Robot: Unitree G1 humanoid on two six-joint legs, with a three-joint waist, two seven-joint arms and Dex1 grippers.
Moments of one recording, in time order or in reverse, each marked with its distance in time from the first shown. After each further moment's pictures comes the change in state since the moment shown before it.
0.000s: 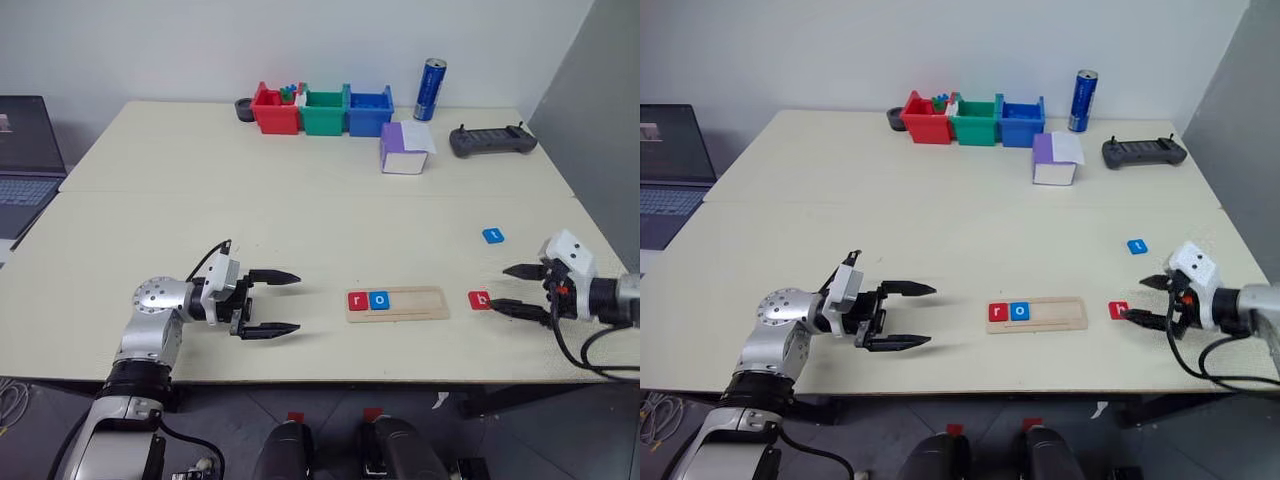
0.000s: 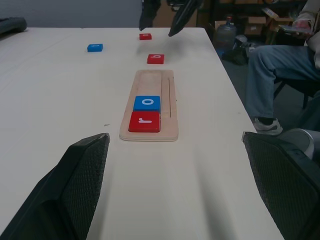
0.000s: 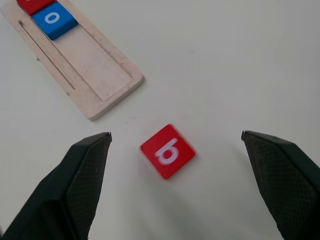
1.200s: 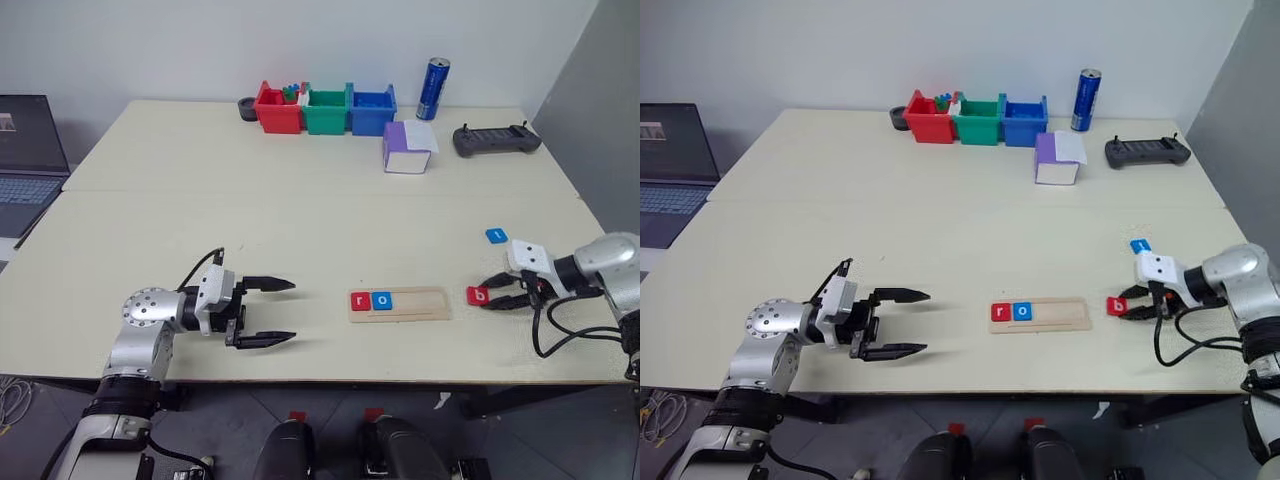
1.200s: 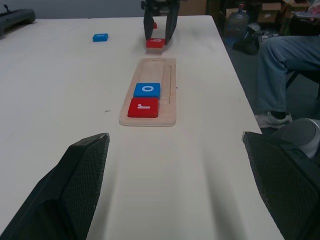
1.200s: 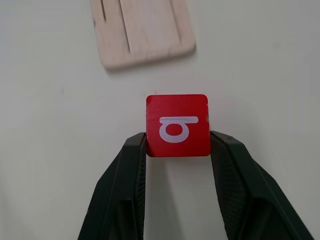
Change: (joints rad) left arm 0.074 0.031 0.009 -0.090 -0.001 -0.015 0.057; right arm -0.304 0.101 0.205 0.272 -0.184 -0.324 0.312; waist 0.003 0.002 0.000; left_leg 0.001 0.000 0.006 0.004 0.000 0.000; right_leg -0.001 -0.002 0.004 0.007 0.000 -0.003
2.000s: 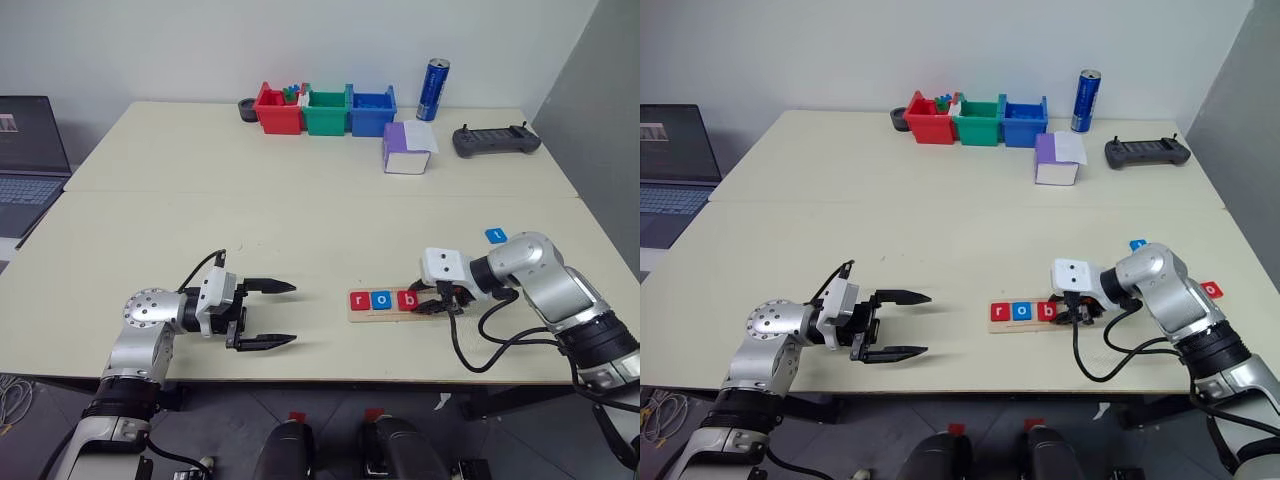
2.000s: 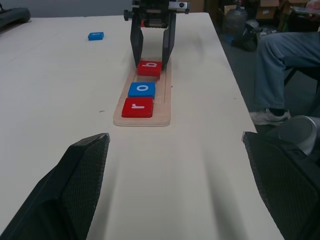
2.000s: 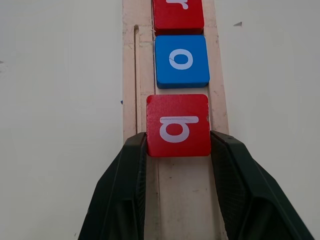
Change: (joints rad) left arm 0.025 0.005 -0.010 -0.028 0.003 0.001 0.006; right arm 0.030 0.157 0.187 -0.386 -0.117 0.282 -0.204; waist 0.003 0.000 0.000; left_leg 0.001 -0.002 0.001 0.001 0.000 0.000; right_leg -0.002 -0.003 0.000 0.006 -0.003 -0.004
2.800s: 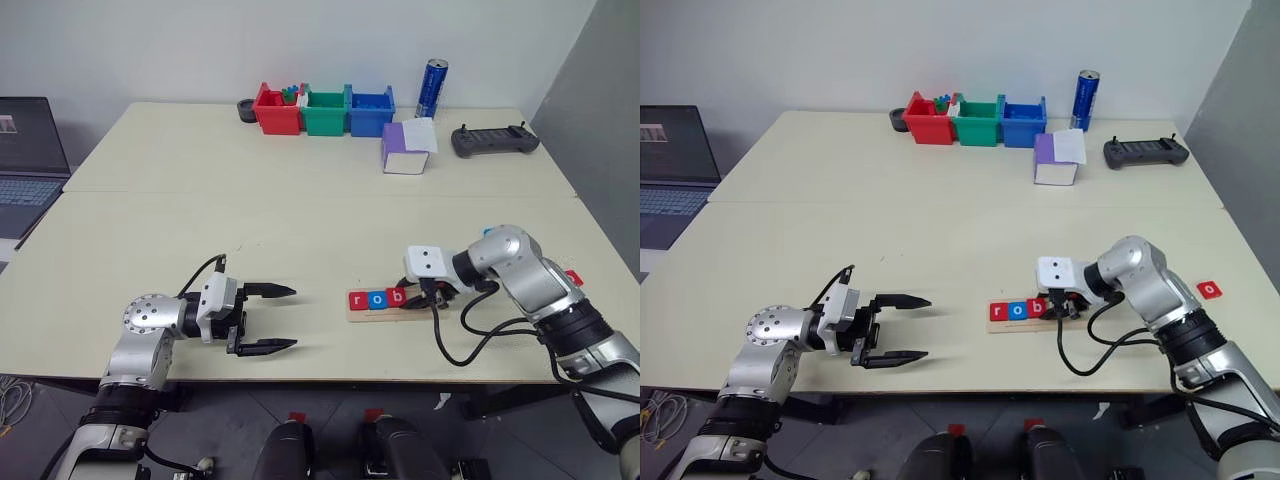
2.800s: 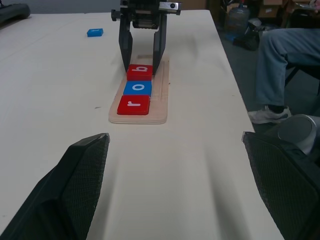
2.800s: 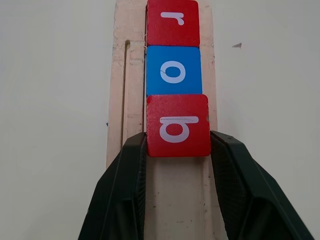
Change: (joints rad) left arm 0.036 0.002 -0.001 -0.025 0.003 0.000 0.022; right arm -0.077 0.081 0.040 0.079 -0.060 -0.022 0.025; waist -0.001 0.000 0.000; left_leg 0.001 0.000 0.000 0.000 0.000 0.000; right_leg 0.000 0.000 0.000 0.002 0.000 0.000
